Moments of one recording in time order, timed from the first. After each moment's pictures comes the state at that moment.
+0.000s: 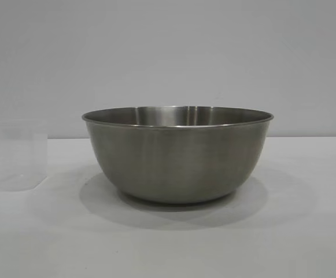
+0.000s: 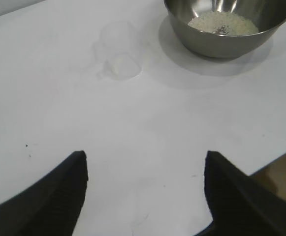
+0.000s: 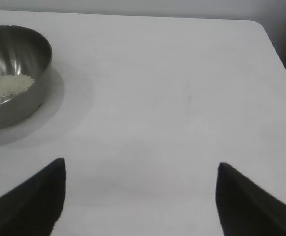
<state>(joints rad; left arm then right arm) -0.40 0.00 -0.49 0.02 1.13 0.05 0.05 -0.02 -0.49 0.06 1.14 -0.07</state>
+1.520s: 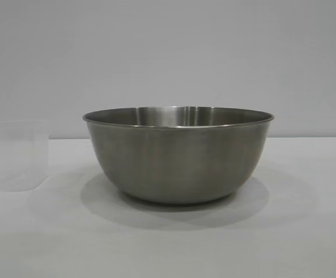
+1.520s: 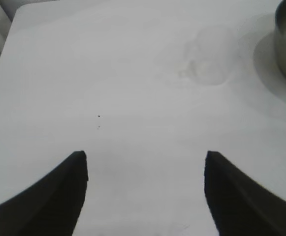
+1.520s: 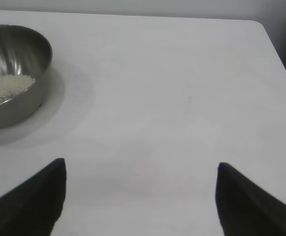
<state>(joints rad) 0.02 -0.02 -0.48 0.02 1.12 0.05 0.05 -0.02 -0.49 0.06 1.14 -0.07</state>
